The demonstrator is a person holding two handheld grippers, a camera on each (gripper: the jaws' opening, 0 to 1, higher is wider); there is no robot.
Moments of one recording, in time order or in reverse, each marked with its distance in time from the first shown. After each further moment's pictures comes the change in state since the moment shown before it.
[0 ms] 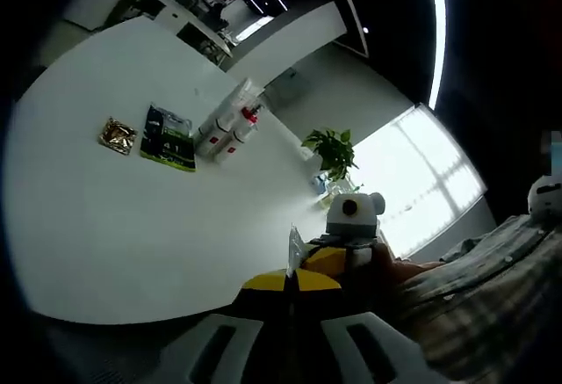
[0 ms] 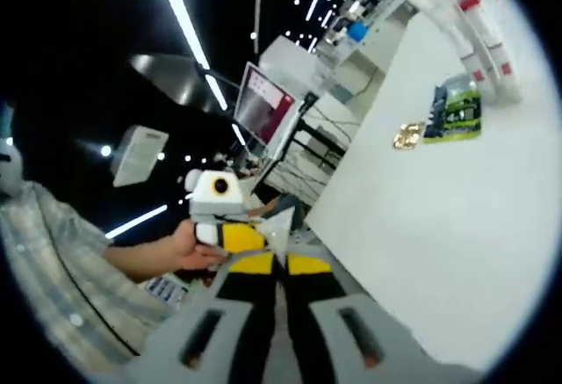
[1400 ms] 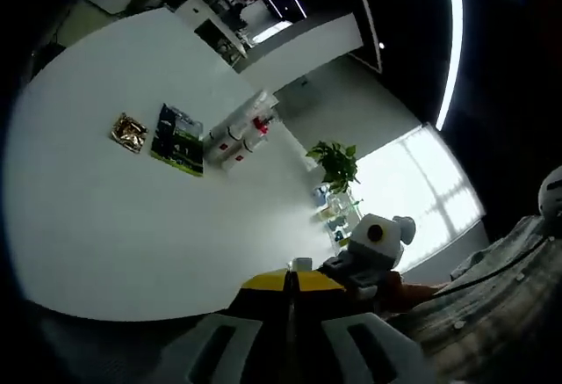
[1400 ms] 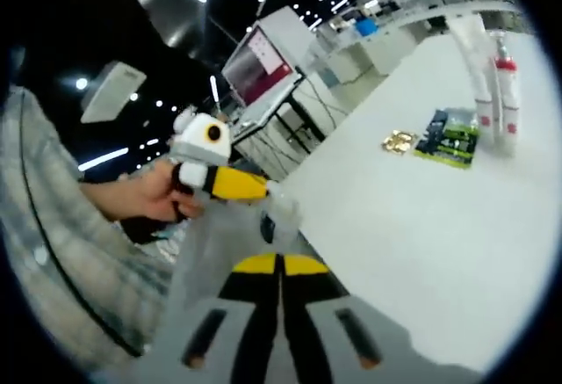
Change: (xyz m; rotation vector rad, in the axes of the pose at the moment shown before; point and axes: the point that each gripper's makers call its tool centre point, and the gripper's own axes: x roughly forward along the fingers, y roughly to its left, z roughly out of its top) left arm -0.004 -0.006 0.018 -0.027 0.013 0.014; right arm 0.003 0.002 -0.017 -0.286 0.186 -0.257
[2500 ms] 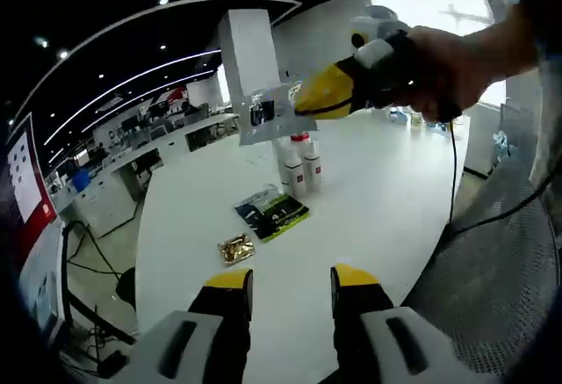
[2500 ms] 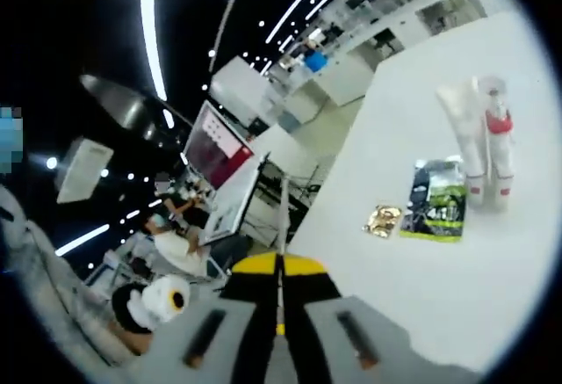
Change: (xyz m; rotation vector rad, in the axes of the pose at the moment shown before) left arm -0.032 0.087 0.046 0.912 -0.077 0.620; right arm 0.030 -0.044 0.167 0.249 -0.292 -0.109
